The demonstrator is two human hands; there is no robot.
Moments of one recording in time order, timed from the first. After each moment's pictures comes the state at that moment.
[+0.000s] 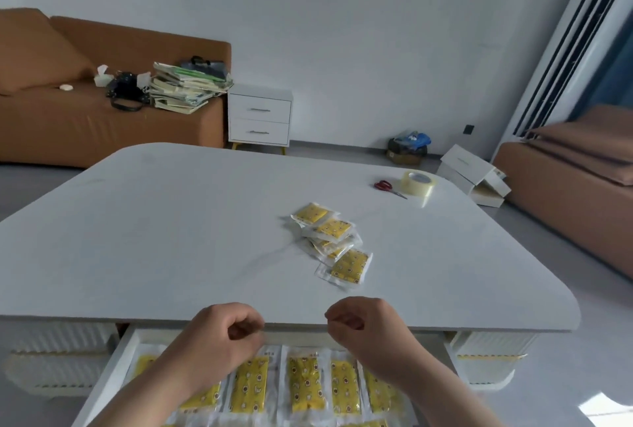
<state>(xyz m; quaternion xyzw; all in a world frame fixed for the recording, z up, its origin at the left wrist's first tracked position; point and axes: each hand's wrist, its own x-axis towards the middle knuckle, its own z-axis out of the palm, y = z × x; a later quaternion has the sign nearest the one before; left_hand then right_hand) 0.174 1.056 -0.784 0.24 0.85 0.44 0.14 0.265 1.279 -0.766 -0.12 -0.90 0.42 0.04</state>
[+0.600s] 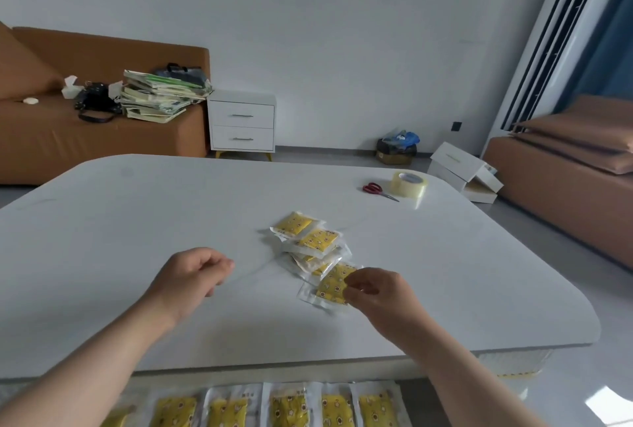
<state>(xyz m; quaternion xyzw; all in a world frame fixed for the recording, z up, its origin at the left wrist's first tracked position) 0.069 1.104 -0.767 0.14 0.82 0.55 0.08 0.205 1.354 -0.773 -0.21 -0.87 0.44 0.12</state>
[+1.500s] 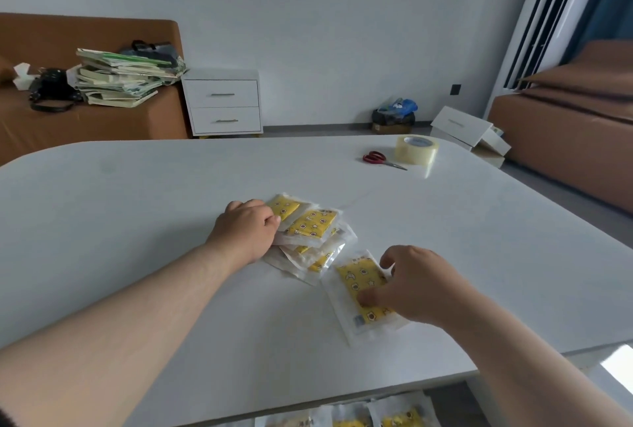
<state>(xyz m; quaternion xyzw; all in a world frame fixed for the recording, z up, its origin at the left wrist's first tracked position) -0.058 1.249 -0.834 0.29 0.94 0.19 -0.03 0.158 1.406 -0.795 -0.29 -0.94 0.18 -0.01</state>
